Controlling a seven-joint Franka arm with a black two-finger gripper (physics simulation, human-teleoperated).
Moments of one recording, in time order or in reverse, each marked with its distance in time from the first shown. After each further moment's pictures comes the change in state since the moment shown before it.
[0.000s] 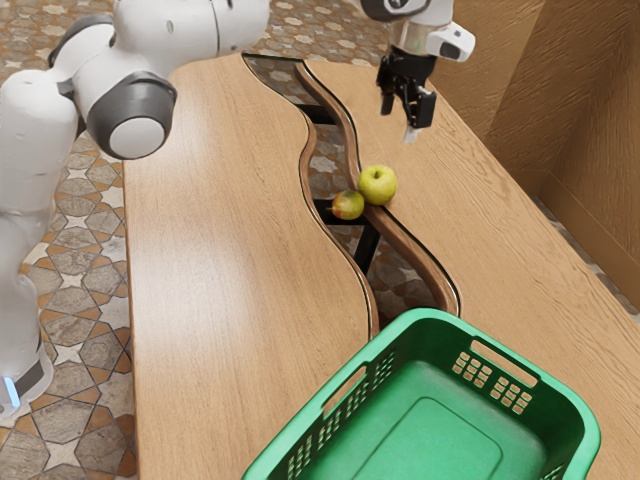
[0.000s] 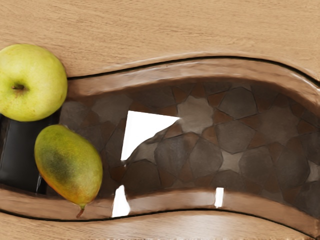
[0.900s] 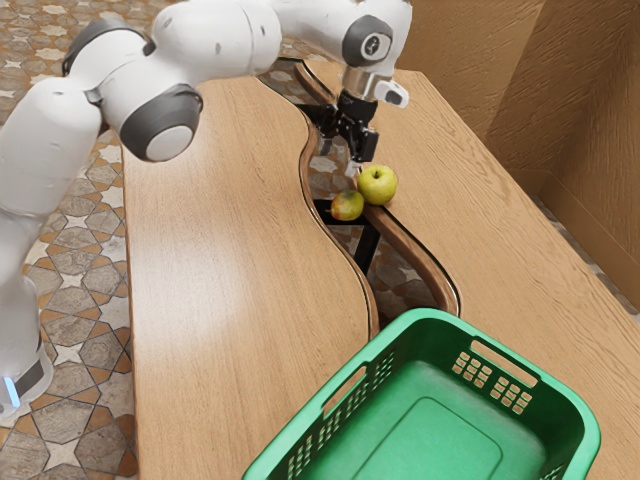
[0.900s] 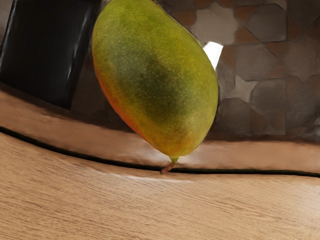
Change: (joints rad) arm 0.131 0.114 0.123 -0.224 -0.187 -0.032 0.112
